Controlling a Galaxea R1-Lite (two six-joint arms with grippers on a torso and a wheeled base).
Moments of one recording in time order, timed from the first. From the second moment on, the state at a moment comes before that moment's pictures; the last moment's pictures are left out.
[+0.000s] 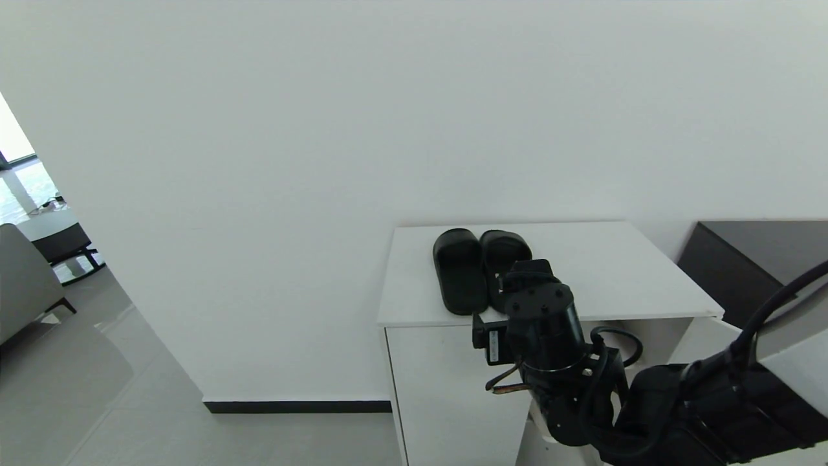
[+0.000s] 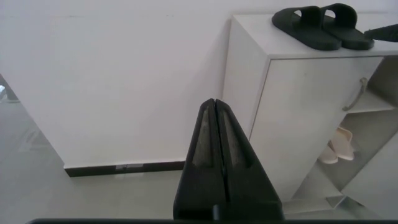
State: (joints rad) left arm 0.00 0.00 0.00 0.00 -0.04 -0.01; right arm 0.89 1.99 -0.89 -0.74 -0.74 0.25
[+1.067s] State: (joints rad) left arm 0.00 0.00 0.00 0.00 -0.05 -0.01; right arm 0.84 2.17 -1.06 -0.74 -0.73 0.26
